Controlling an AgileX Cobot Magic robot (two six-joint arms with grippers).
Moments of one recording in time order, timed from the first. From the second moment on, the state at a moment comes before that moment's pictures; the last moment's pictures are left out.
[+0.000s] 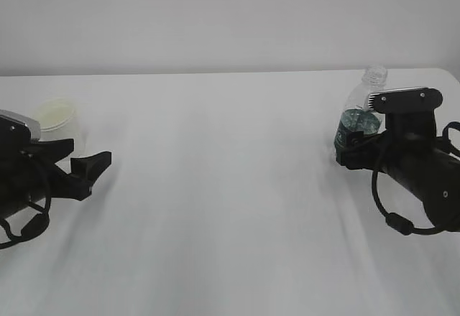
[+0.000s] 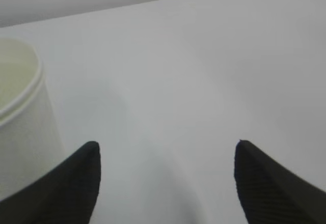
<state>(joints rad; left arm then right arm) -0.09 2.02 -0.50 0.37 -1.15 -0.10 0.26 1.94 -0.65 0.34 -0.80 -0.23</state>
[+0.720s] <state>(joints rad) -0.09 1.77 -0.45 0.29 -1.04 -0.10 0.26 1.75 -0.64 0.34 -0.55 -0.24</state>
